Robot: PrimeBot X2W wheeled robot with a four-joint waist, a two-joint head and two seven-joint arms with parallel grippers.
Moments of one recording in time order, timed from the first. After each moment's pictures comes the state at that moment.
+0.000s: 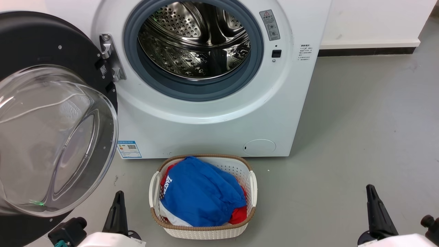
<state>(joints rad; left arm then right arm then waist) 0.07 0.05 0.03 0.13 -0.57 -0.03 -0.14 0.13 -0.07 -0.03 0.07 0.65 0.13 -0.17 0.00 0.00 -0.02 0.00</state>
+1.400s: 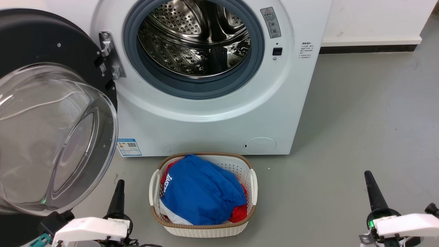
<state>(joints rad) -0.02 0.05 0.07 0.19 -1.12 -0.08 -0.01 0.01 -0.08 -0.04 0.16 1.18 0.13 -0.04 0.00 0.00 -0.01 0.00</state>
